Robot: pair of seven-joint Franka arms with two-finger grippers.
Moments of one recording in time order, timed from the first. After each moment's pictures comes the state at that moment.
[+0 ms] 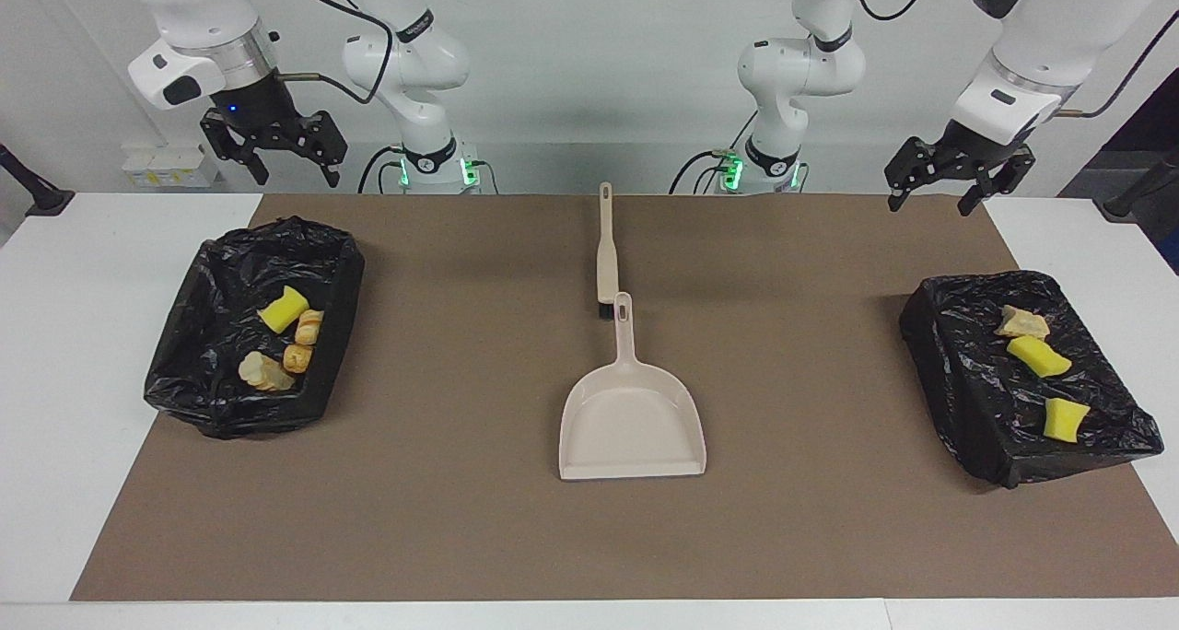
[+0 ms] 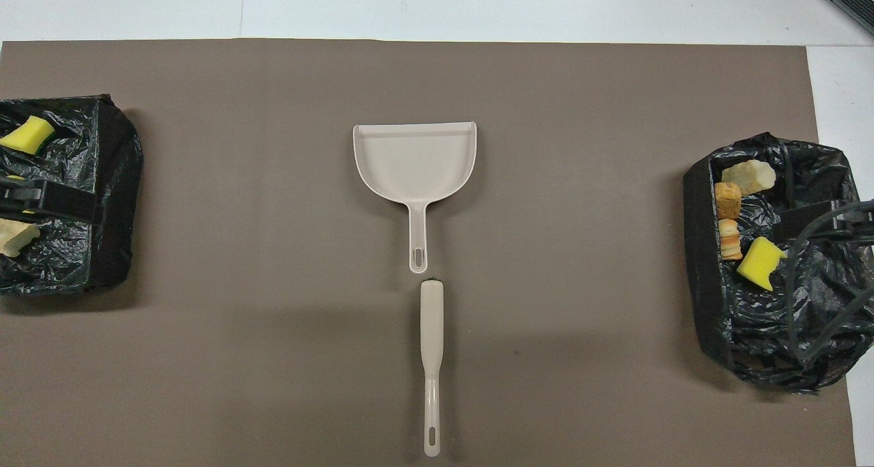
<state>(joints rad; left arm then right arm) -0.11 -0.04 0.05 -1.57 -0.02 1.51 0.06 -0.02 -0.09 -0.01 -1.60 -0.01 1.48 0.03</state>
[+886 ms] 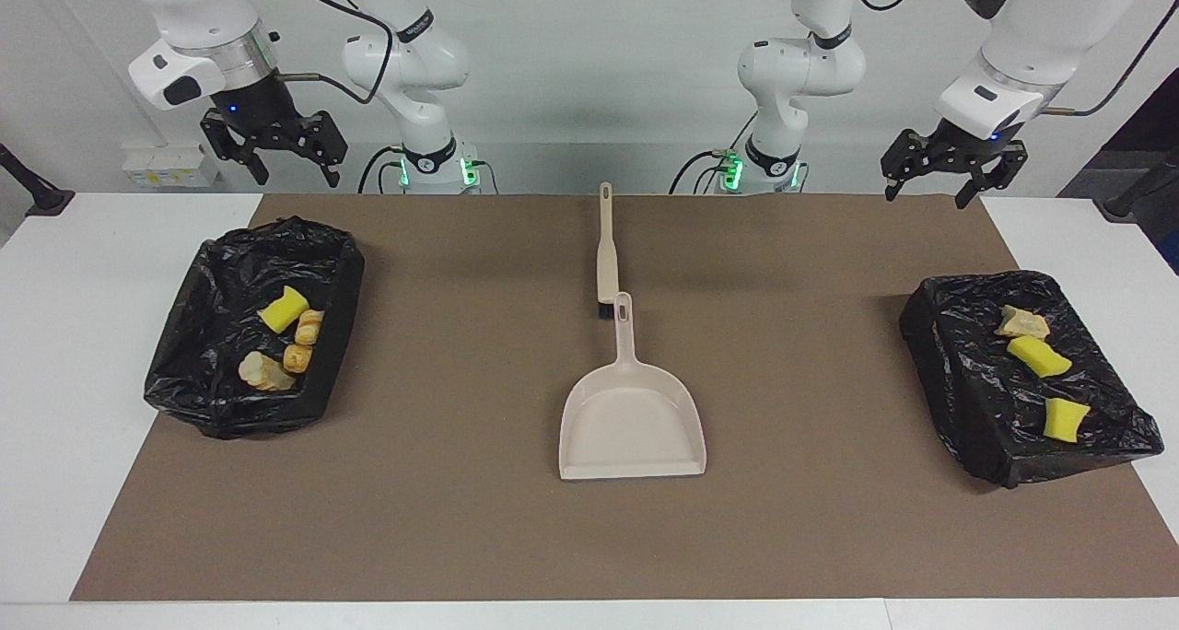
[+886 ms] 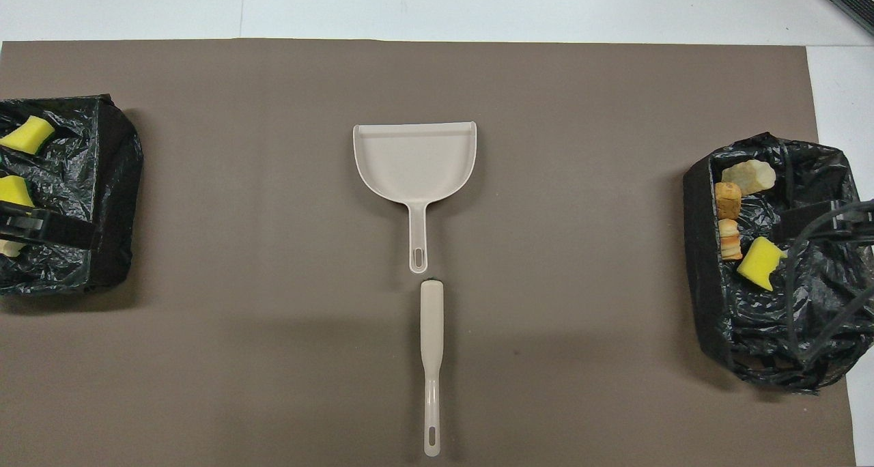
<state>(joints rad) -0.12 -0.08 0.05 -1.63 0.01 1.51 0.16 -0.02 -0.09 -0.01 -1.60 -0.01 1.48 0.03</state>
